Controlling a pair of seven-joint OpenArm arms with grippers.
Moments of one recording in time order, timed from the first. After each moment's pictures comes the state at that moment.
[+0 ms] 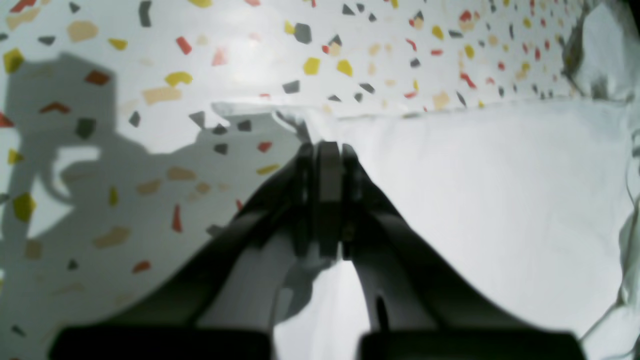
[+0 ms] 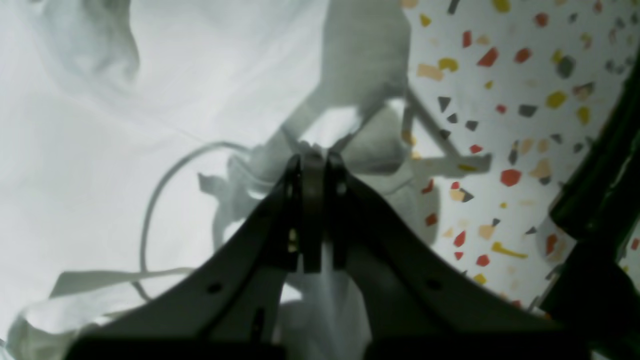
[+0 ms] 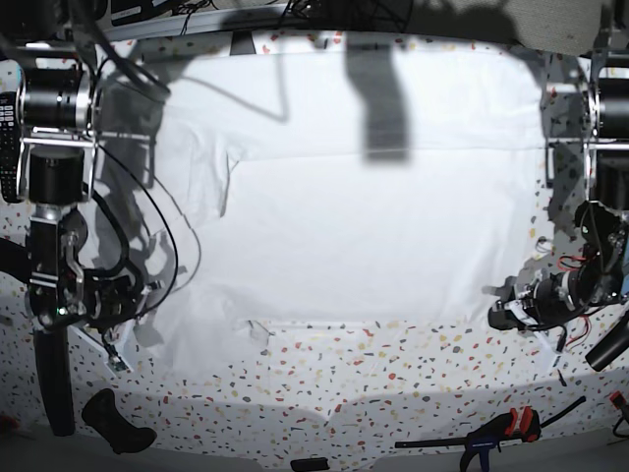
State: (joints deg) left arm -35.0 -23.2 6.5 41.4 -42.6 -32.7 41.1; right arm 31.6 24.1 1.1 60.7 10.1 34.3 -51.2
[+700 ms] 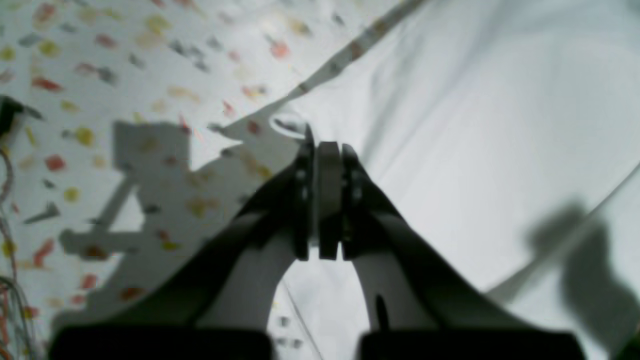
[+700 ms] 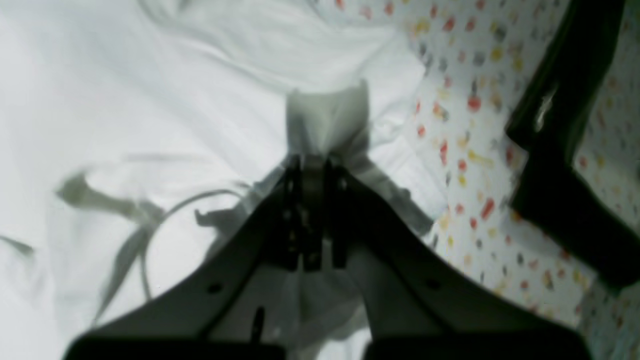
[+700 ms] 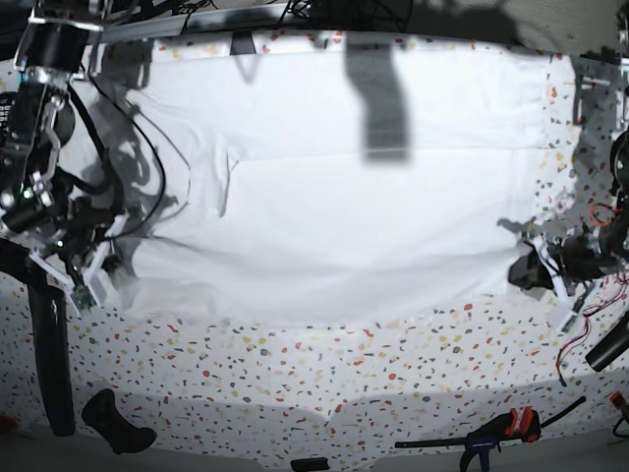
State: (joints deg) left arm -14.2 -34.3 6.3 79.0 -46.4 -32.2 50.5; right arm 2.7 23.9 17.0 102.6 16.1 34.4 -57.7
